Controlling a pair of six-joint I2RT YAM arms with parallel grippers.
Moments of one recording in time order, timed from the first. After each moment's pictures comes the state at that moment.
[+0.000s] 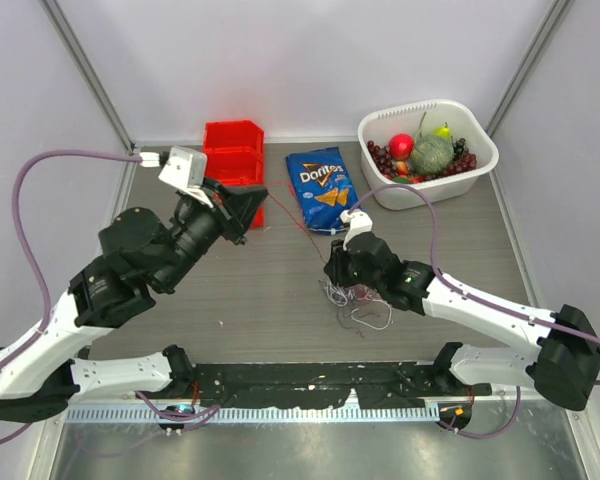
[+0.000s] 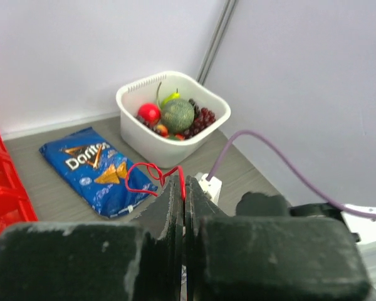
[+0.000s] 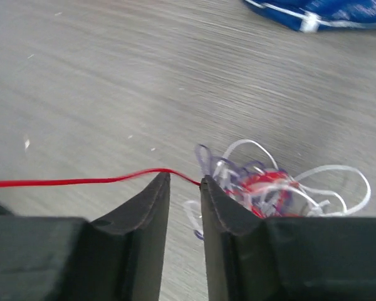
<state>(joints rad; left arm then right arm) -1.11 0.94 1.42 -0.39 -0.47 -0.27 0.89 1.14 0.77 -0.22 0.15 0.47</state>
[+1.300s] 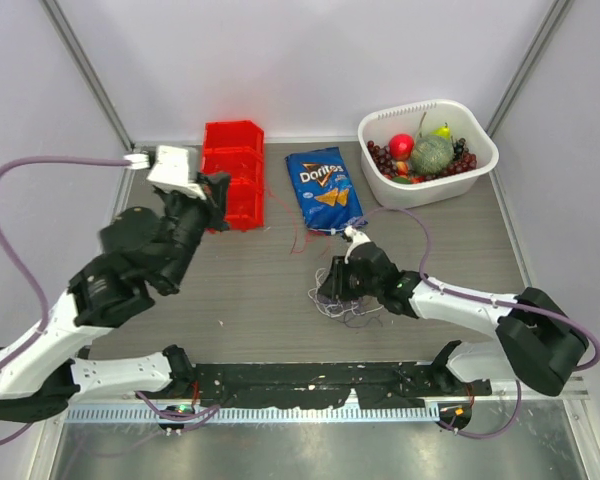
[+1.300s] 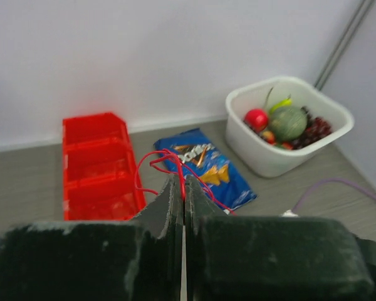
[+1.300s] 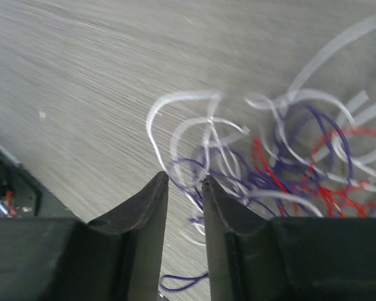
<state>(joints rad) -1.11 0.95 1.48 -0.40 -0.79 -0.05 0.78 1.28 0.58 0.07 -0.11 0.67</state>
